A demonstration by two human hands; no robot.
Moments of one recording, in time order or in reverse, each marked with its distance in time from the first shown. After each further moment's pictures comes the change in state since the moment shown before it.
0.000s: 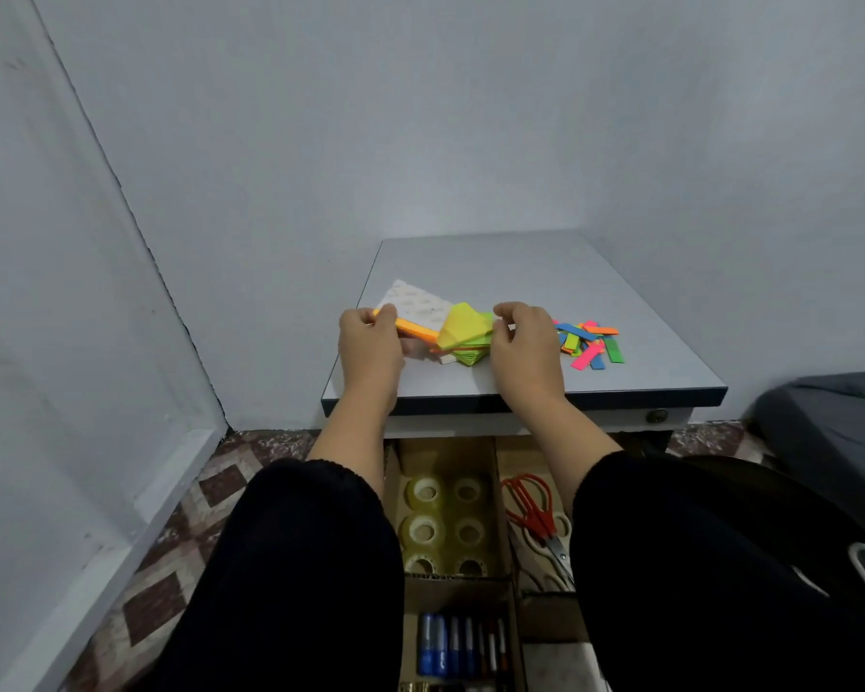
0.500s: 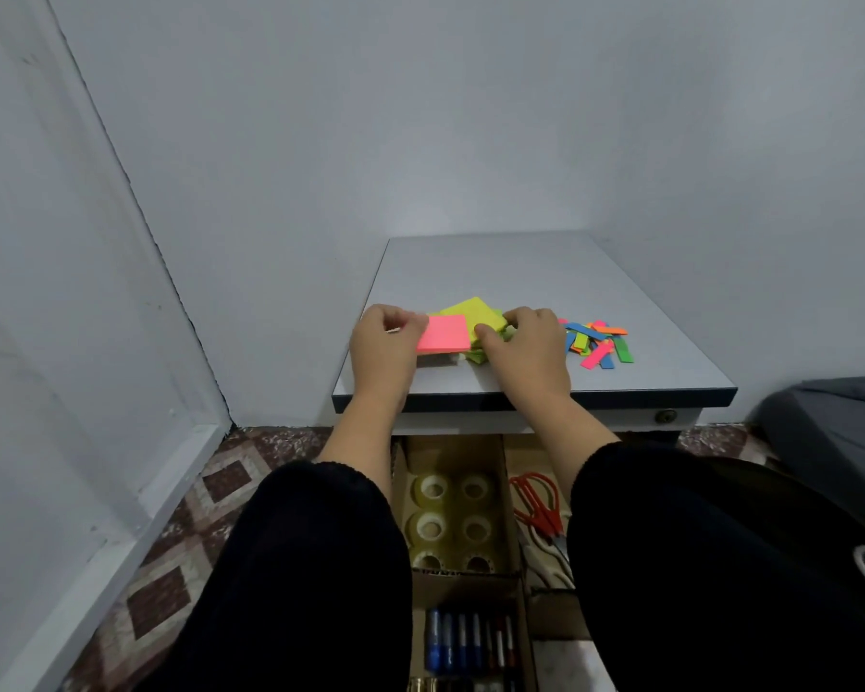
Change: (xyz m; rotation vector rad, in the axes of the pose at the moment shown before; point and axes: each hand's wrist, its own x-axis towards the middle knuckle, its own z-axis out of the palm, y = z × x) left_hand -0.009 -0.004 -0.008 0.097 -0.100 0.136; right_hand 0.000 -0.004 0.006 -0.132 -0.033 0.037
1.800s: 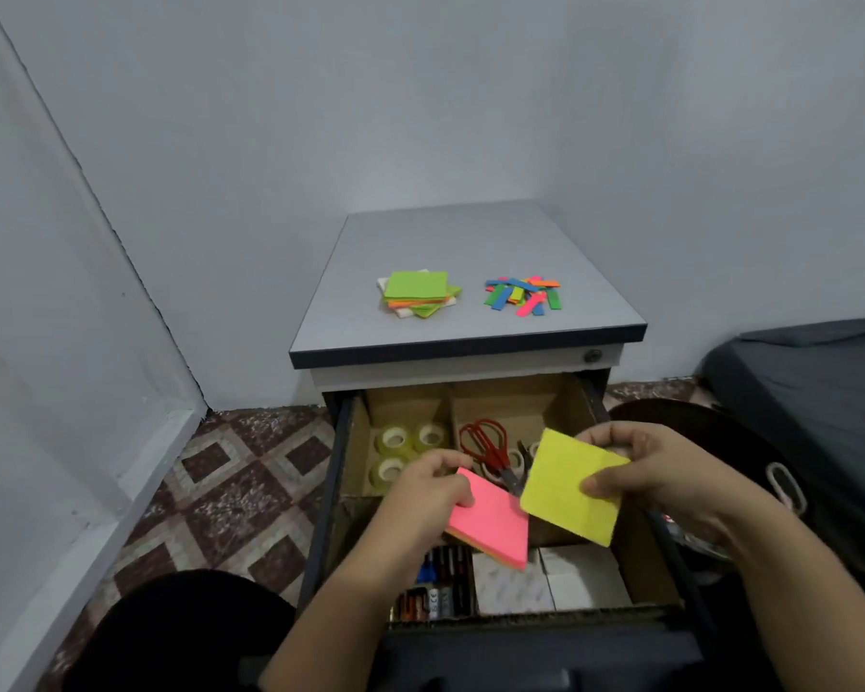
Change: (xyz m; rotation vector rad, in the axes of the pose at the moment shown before) left_hand -0.203 -0.008 -0.014 0.083 -0.609 -0.497; right_hand -0.137 0.112 -0.165 0.492 -0.723 0.436
